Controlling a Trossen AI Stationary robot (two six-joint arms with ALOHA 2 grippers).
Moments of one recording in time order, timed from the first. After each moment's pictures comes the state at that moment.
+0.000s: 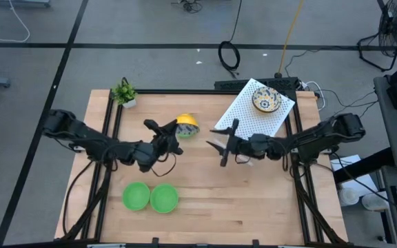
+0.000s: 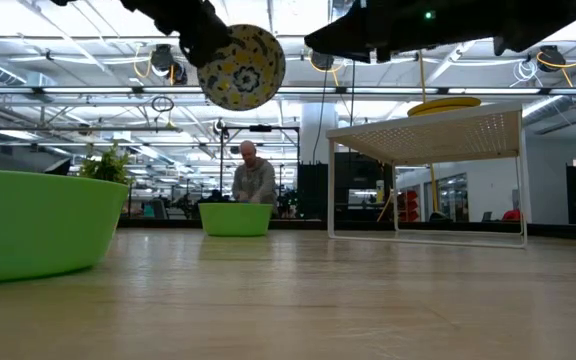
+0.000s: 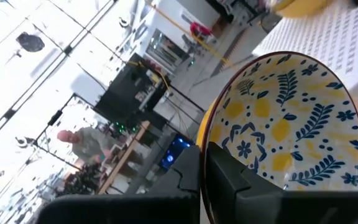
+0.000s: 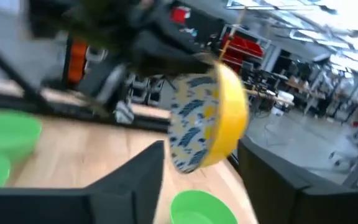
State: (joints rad) left arm -0.30 1.42 0.77 0.68 -1.28 0.87; right arm 0.13 1.43 0.66 0.80 0.44 -0.28
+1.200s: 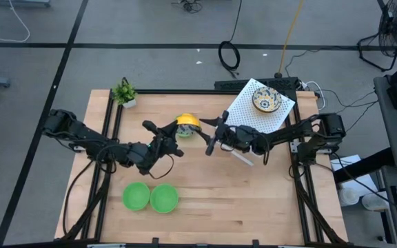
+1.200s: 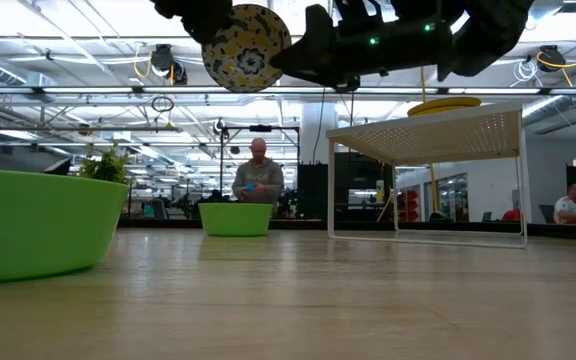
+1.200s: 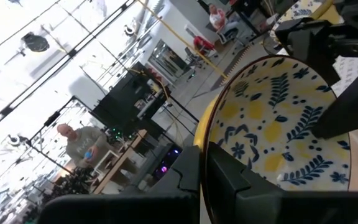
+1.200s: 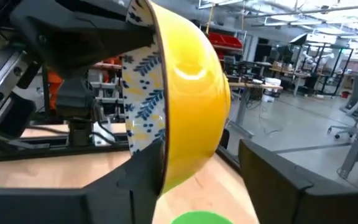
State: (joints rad) left arm -0.35 1.42 0.79 0.79 -1.27 0.91; right arm -0.01 1.65 0.78 0.96 0.42 -0.14
